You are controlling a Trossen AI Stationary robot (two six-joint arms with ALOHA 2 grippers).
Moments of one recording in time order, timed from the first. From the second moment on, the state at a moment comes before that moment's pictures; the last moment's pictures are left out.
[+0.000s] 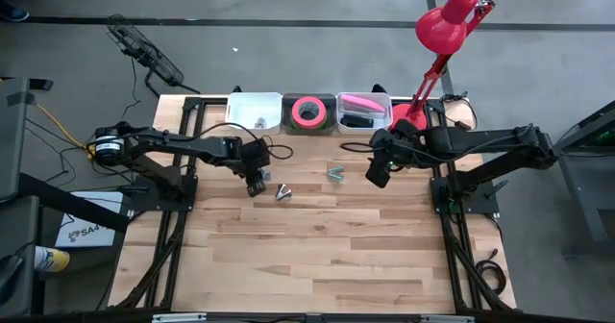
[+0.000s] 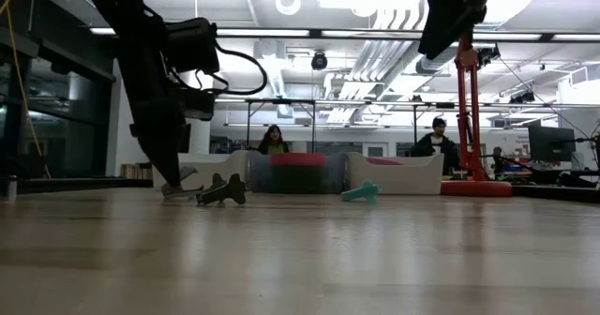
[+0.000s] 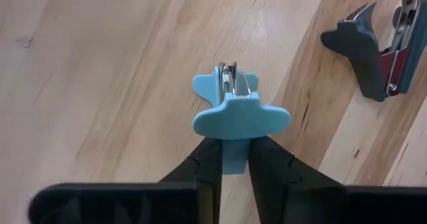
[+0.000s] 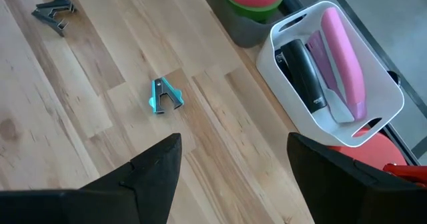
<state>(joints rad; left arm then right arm) 0.23 1.41 0.69 -0.44 0.02 -0.22 0.04 1.25 1.21 -1.05 0.46 0.46</state>
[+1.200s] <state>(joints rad) 0.24 1.36 0.87 -0.59 -0.05 -0.32 -0.01 1.25 1.21 -1.02 0.40 0.39</state>
